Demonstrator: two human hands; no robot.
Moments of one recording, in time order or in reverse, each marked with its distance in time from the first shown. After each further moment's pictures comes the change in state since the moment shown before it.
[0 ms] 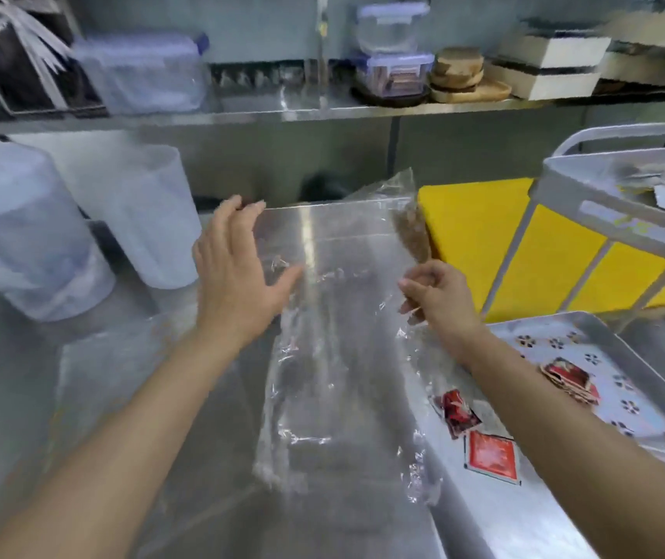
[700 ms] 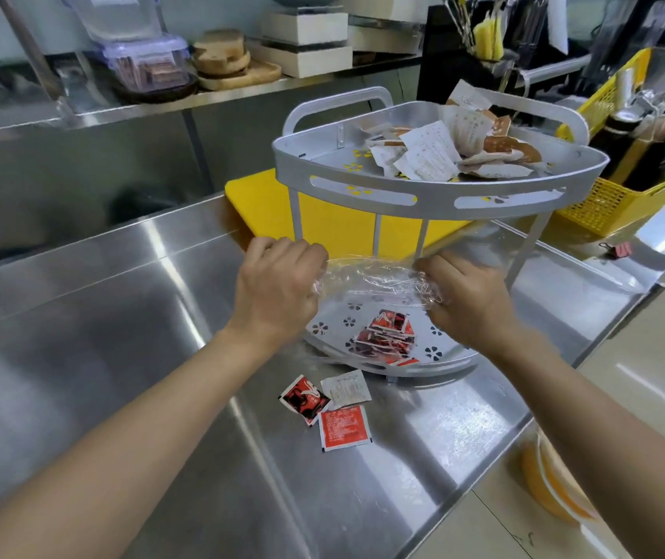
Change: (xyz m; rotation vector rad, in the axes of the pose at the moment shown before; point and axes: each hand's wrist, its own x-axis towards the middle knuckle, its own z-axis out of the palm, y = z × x) left_hand 0.001 0.198 0.131 -0.128 -0.045 0.731; right_hand -0.088 0.014 -0.216 -1.179 0.465 -0.793
